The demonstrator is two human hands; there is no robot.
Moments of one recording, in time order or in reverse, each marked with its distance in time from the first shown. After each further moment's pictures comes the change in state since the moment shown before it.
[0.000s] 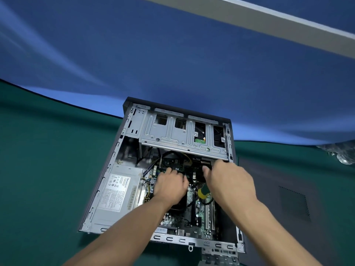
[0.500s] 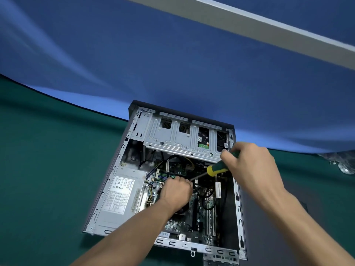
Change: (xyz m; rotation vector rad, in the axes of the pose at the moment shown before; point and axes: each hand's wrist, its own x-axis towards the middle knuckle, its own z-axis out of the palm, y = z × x) left_hand -0.004 0.005 -0.009 0.114 -0.046 0.182; right_hand 0.020 0.023 -0.030 0.358 0.251 0.088
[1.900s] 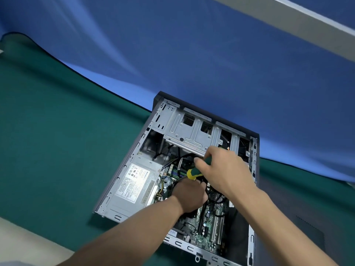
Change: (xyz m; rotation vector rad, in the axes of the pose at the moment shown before) left_hand 0.002 0.001 0.008 -0.178 0.011 0.082; right_hand 0.011 -0.047 0.056 -0.117 -0.270 -0.343
